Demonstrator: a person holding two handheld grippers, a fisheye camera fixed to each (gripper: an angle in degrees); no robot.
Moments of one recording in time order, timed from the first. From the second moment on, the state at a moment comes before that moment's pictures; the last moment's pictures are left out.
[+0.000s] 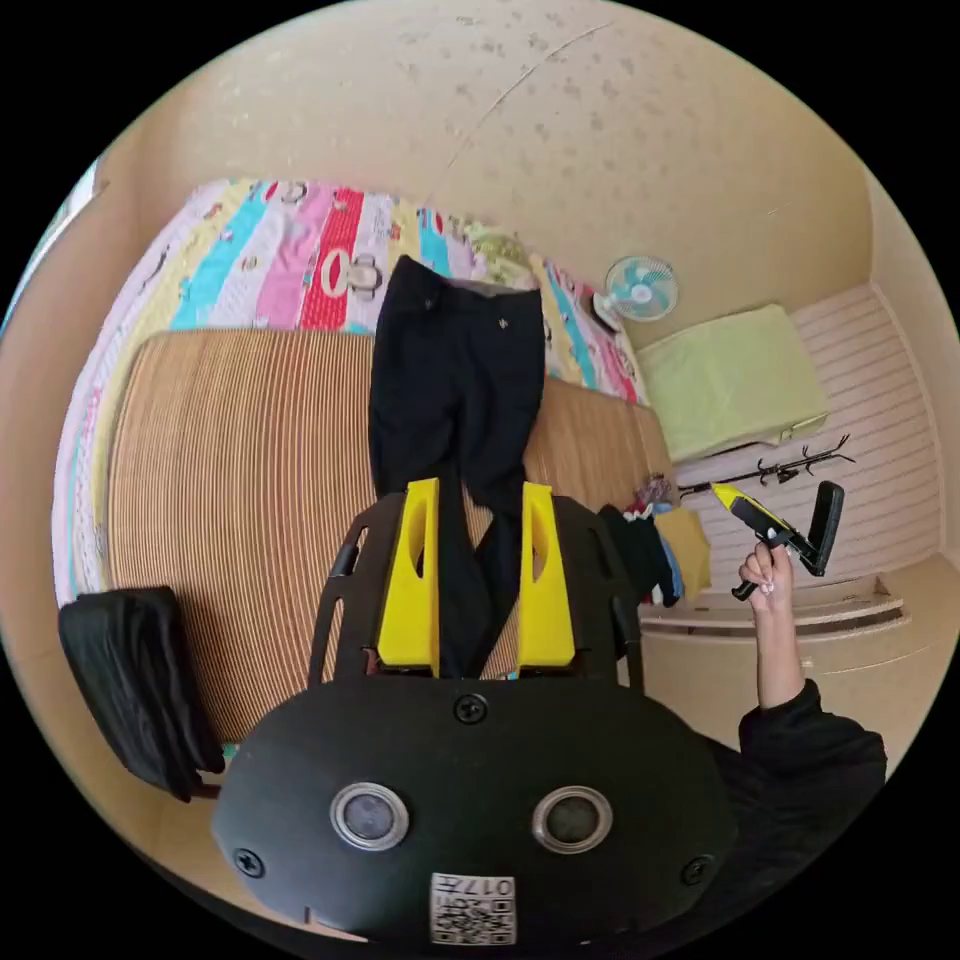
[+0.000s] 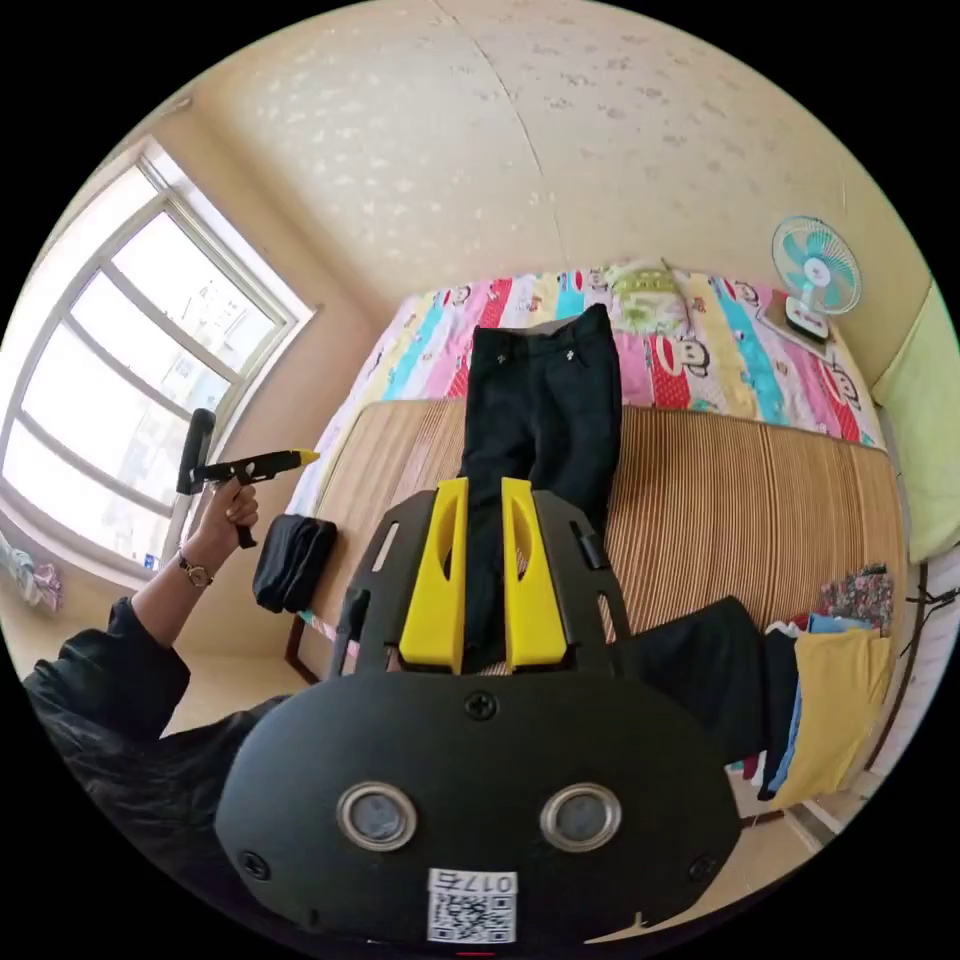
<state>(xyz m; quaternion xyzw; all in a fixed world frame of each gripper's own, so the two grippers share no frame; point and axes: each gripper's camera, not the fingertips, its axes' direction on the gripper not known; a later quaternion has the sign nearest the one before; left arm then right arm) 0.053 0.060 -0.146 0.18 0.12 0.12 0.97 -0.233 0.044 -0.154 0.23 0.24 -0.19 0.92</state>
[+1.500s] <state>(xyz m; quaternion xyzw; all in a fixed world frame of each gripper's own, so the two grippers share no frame) 0.146 0.041 0.076 -0.04 0.24 0.05 0.97 0.168 0.065 -0.178 -0.10 0.09 -0.01 0.99</state>
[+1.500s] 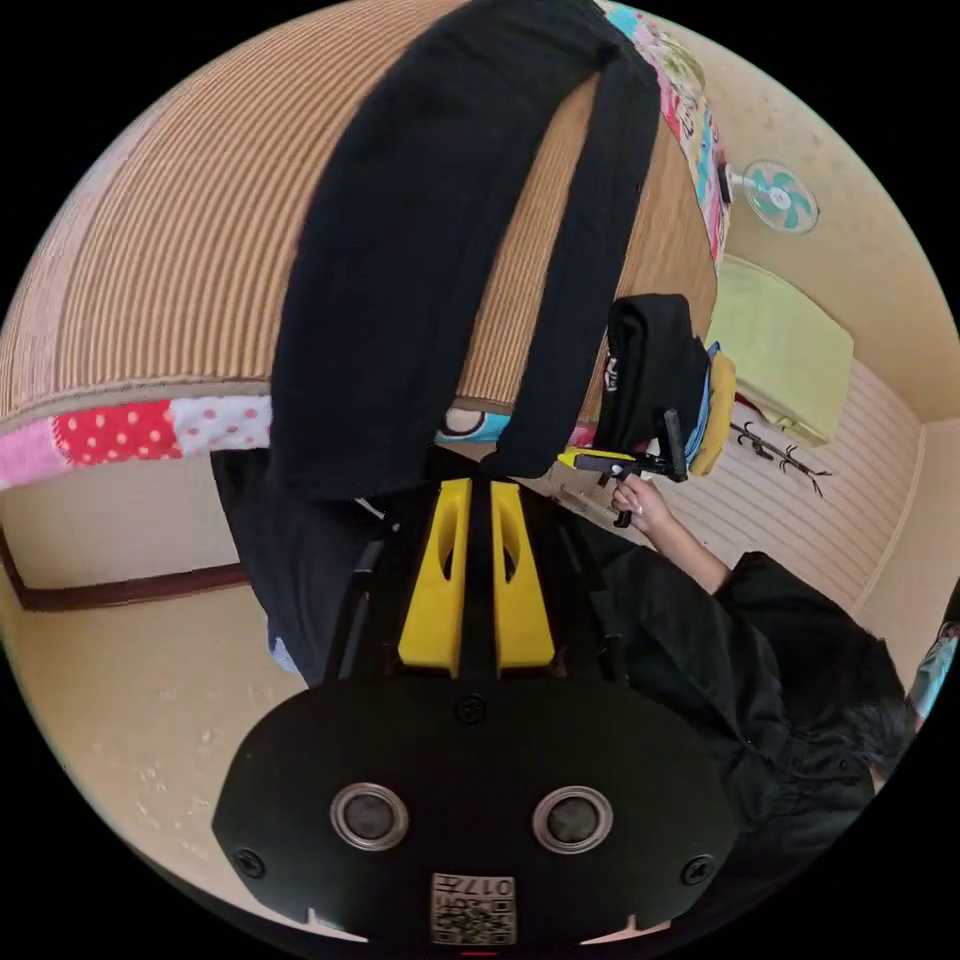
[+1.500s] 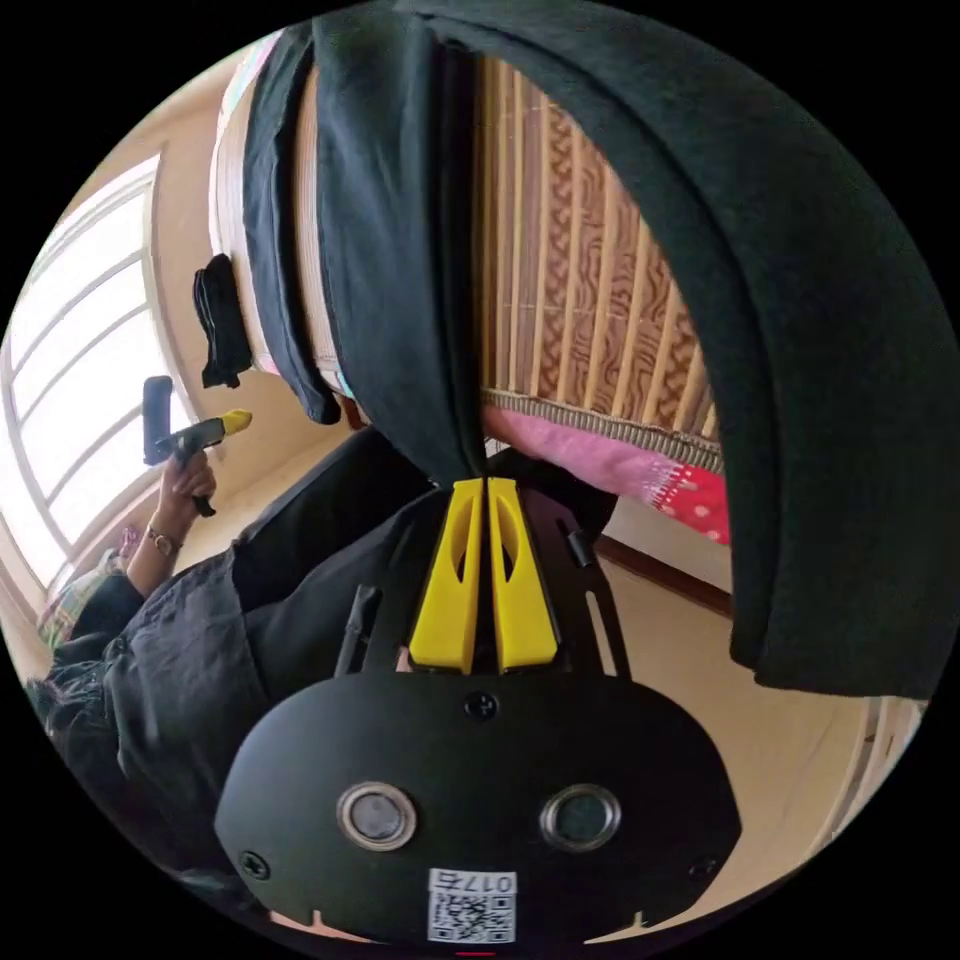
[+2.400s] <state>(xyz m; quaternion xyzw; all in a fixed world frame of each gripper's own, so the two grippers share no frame) 0.283 0.020 0.062 0.02 0.18 0.10 0.98 0.023 -0.126 -0.326 0.08 0.03 -0.14 0.99</state>
